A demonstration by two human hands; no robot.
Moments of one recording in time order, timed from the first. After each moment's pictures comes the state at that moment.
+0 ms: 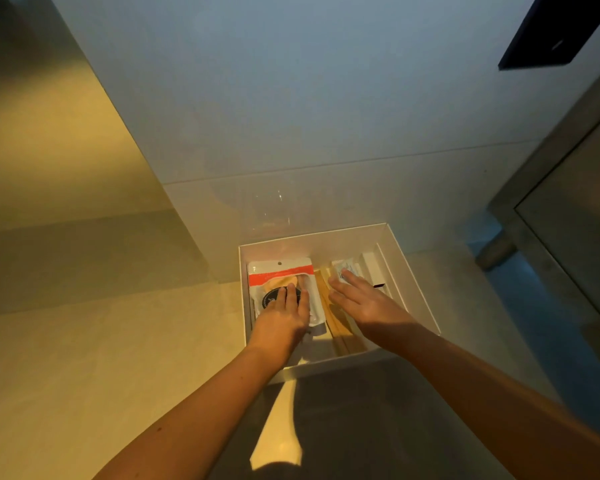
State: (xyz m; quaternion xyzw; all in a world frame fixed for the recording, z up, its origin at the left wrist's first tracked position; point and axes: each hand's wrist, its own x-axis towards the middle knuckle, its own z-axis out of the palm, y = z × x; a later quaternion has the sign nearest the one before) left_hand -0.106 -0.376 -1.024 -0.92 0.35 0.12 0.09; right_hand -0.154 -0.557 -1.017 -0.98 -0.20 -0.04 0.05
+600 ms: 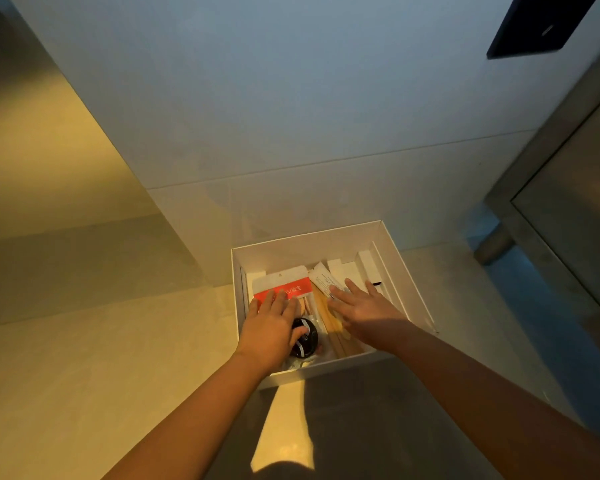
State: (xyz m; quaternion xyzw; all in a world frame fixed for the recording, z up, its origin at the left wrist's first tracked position) left_hand -0.098 -0.366 -1.046 -0.94 0.31 0.13 0.04; right_hand -0.143 -0.566 -1.053 -0.98 -0.13 0.17 0.00
